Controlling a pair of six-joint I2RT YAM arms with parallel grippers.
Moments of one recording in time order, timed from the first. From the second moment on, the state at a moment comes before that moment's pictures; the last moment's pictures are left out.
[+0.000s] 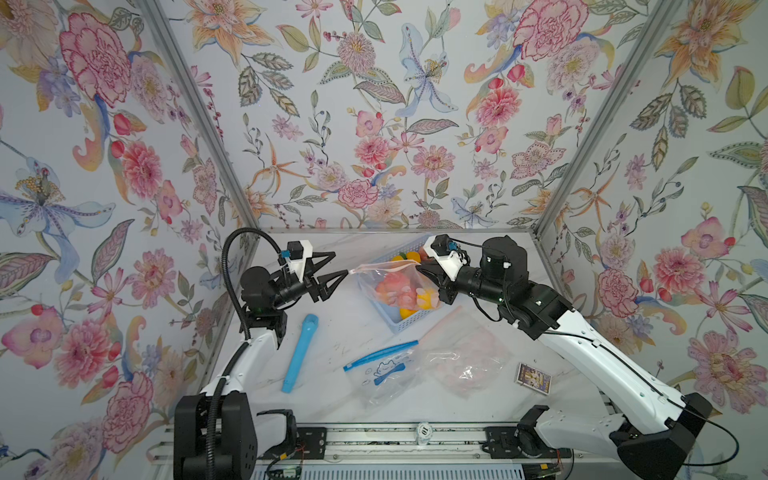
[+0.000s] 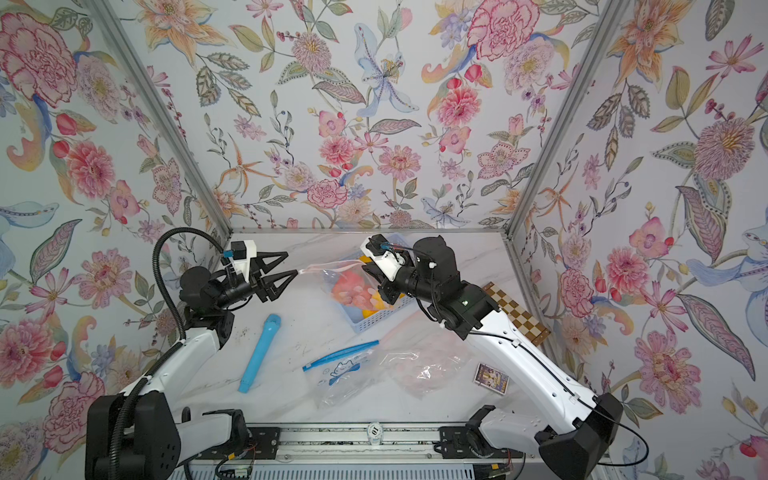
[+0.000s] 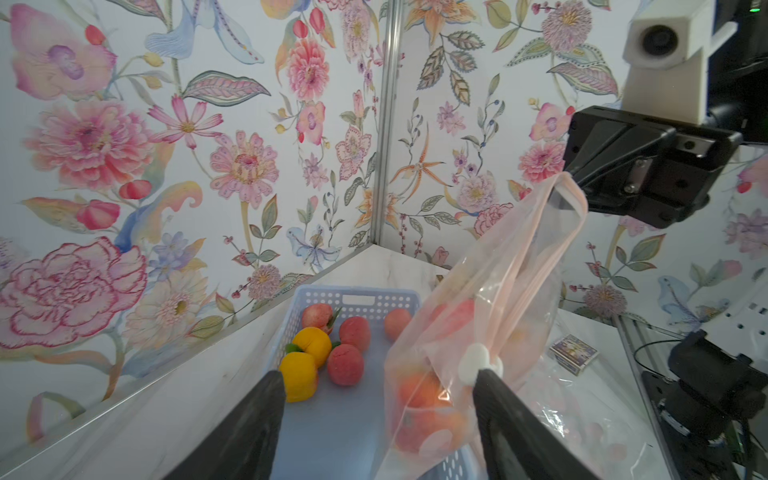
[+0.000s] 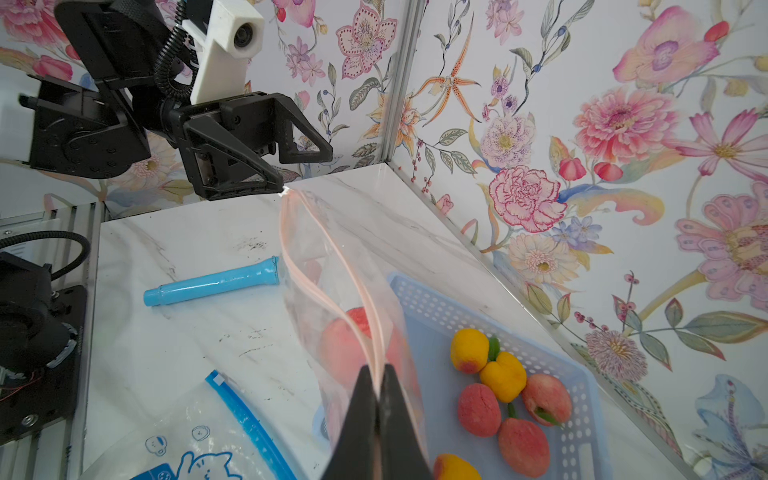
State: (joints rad) left arm 0.02 1.22 0.70 0.74 1.08 -0.25; right arm 0.69 1.21 1.29 -0.38 -0.30 -0.27
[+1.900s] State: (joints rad) left arm -0.20 1.17 0.65 0.76 0.98 -0.09; right arm 0.62 1.11 1.22 -0.27 -0.30 -0.17
